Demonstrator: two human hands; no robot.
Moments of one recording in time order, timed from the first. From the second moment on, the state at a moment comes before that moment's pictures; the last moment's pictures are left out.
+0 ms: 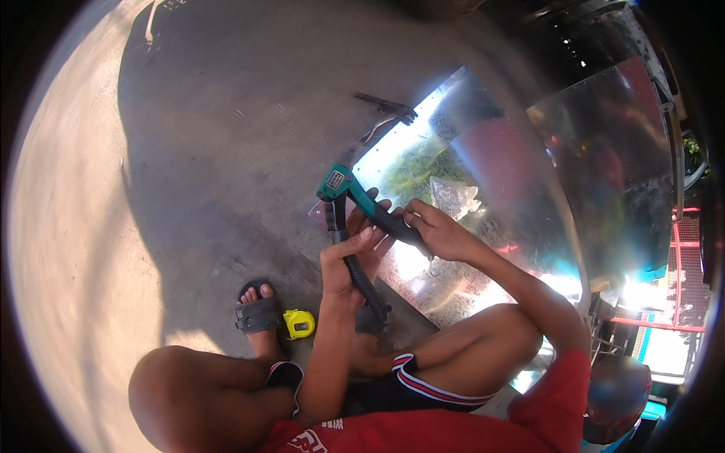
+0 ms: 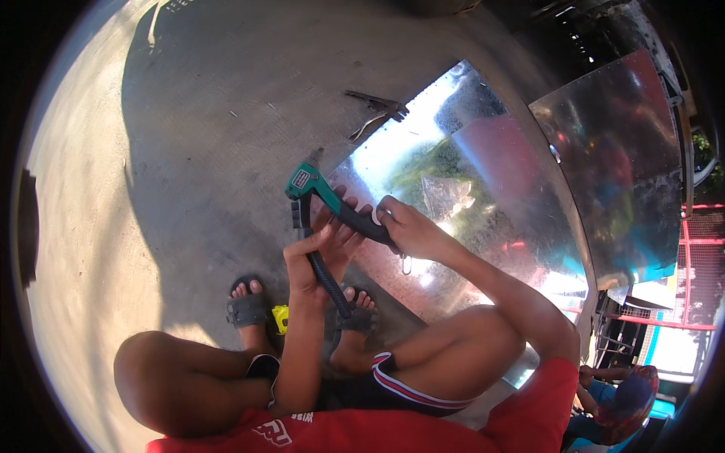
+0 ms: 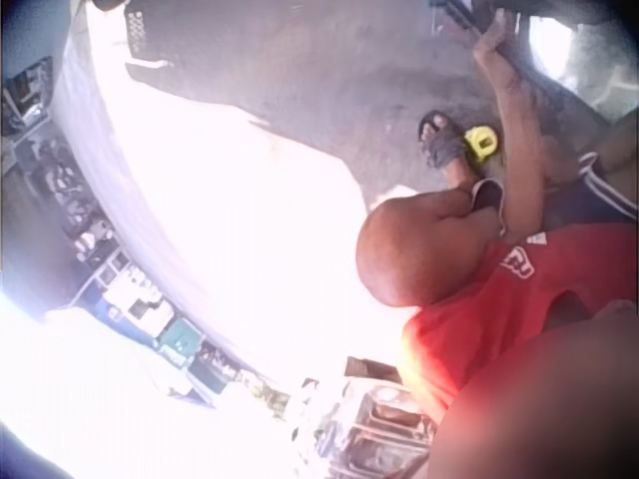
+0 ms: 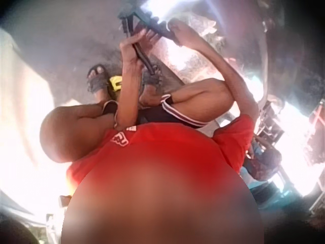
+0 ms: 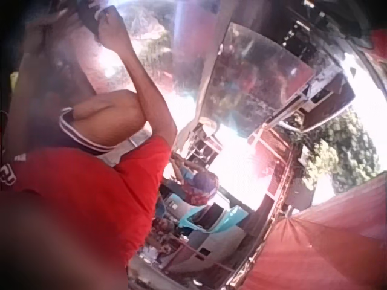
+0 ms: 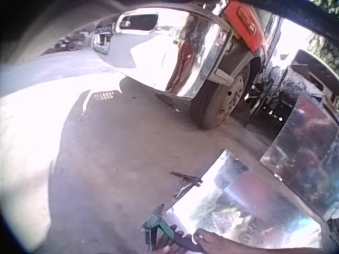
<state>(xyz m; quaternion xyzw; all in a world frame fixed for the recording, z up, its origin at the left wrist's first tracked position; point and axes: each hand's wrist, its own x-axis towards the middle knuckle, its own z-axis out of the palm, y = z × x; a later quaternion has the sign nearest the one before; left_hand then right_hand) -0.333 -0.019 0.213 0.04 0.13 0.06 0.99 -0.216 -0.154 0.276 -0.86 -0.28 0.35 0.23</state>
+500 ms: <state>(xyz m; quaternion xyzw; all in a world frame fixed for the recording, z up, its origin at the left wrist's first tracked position) -0.331 -0.028 0.191 0.02 0.10 0.20 0.97 -0.213 -0.126 0.264 -0.79 -0.10 0.49 0.35</state>
